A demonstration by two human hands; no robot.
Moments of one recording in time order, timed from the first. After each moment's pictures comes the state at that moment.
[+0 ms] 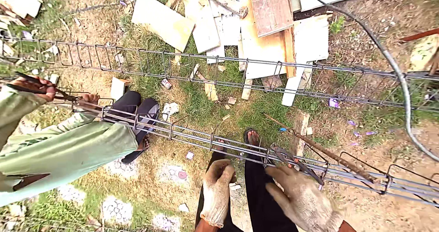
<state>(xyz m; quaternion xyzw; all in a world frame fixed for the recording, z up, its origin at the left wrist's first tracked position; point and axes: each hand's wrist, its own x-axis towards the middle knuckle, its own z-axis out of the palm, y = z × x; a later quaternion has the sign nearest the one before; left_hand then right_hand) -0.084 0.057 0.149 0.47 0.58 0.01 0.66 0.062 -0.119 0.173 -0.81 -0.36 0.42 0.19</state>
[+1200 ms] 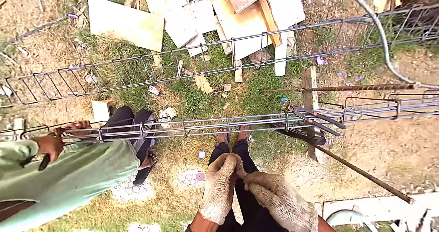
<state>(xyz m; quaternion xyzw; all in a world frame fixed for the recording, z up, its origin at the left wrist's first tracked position) -0.170 0.156 0.162 0.39 0.44 -0.08 0.80 -0.110 -0.012 0.202 -0.68 -0.04 0.55 0.48</state>
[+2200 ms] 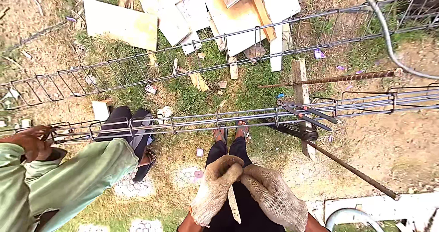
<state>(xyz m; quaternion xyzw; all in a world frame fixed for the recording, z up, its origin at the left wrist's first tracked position) -0.172 0.136 0.173 0.57 0.29 -0.20 0.74 -0.118 -0.043 0.187 -0.73 -0.05 0.46 0.50</state>
